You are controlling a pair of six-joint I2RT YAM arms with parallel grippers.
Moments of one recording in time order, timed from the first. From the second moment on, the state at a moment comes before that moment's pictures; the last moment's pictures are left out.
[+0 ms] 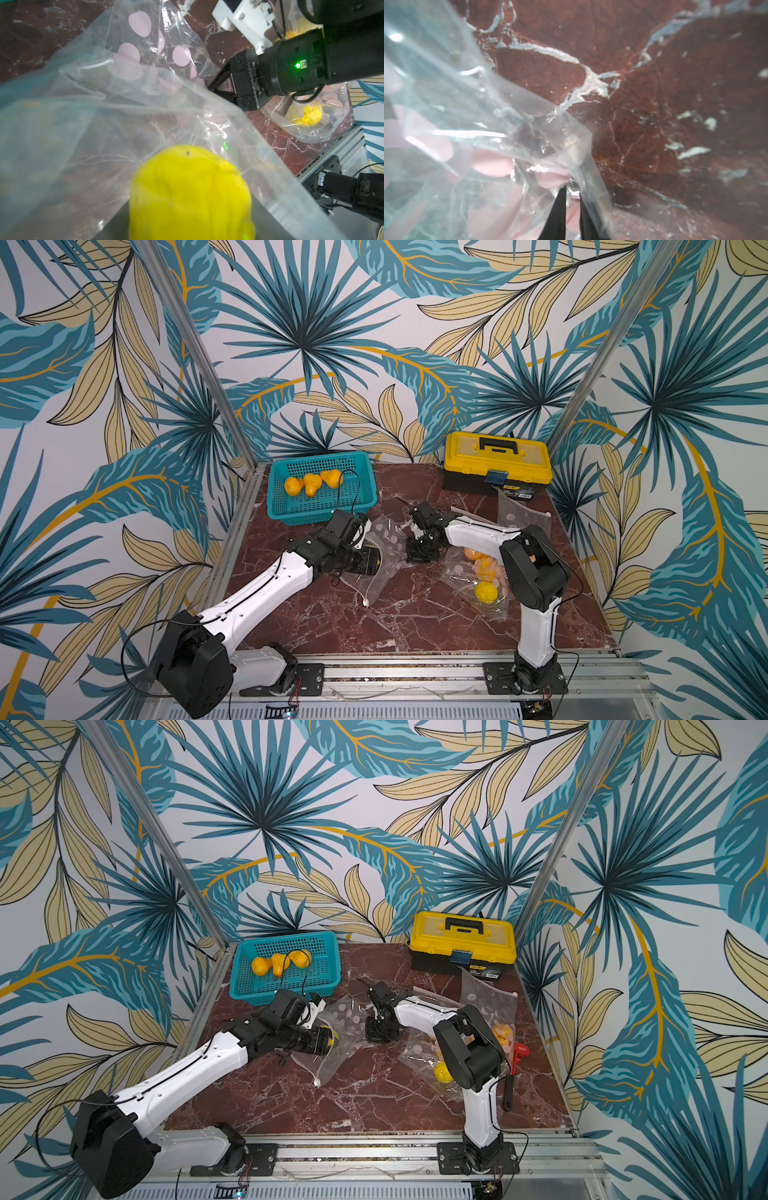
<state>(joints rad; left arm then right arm) -0.57 1.28 0.98 -0.68 0.23 -0.43 0.56 1.98 1.31 -0.61 -0.21 0.59</state>
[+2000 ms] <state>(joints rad) -0.16 2.65 2.52 -0.76 0.15 -0.26 0.51 1.68 1.39 -0.90 -0.09 0.60</state>
